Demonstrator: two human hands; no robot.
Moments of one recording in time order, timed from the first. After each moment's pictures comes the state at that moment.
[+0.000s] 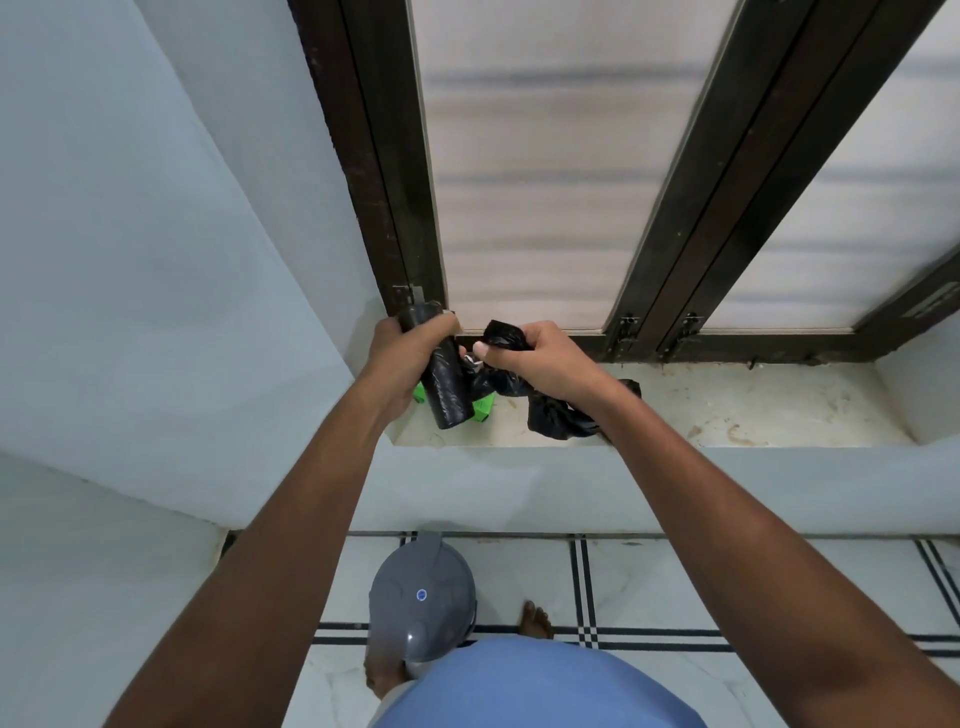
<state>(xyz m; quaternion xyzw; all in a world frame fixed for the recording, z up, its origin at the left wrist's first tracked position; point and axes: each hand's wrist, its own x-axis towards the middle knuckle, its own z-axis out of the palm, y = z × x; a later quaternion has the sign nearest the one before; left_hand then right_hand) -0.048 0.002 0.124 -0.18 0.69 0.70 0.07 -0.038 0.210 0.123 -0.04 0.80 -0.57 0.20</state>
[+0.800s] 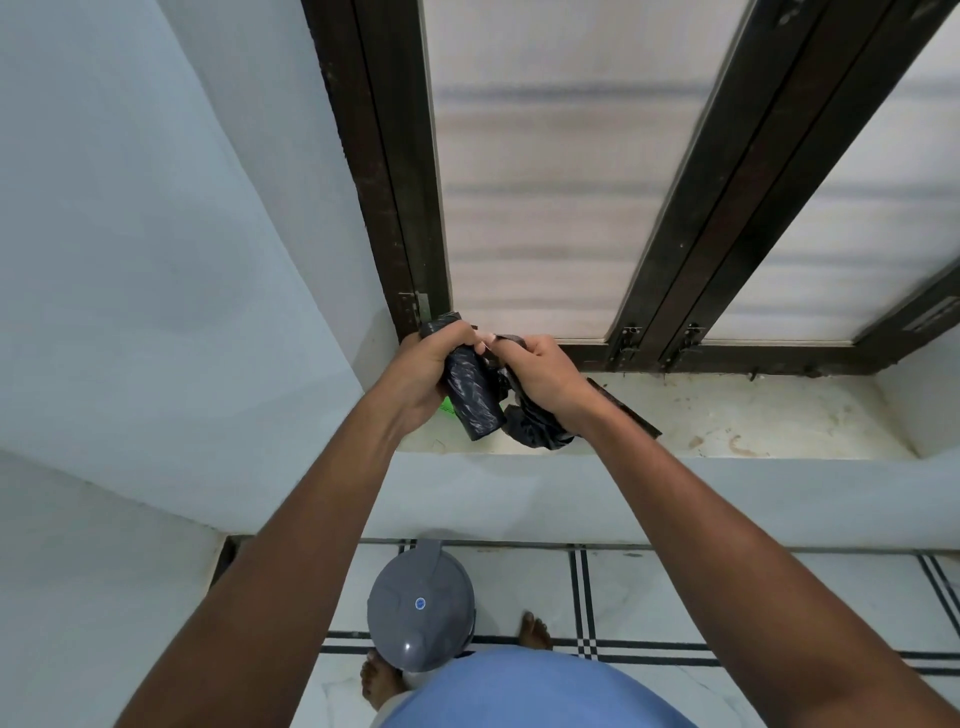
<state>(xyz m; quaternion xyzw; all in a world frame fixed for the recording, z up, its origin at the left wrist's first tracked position) -0.037 0.014 0.131 -0.10 0.60 0.78 0.18 -0.037 0.193 0.110 -0.01 0.76 -0.63 0.16</state>
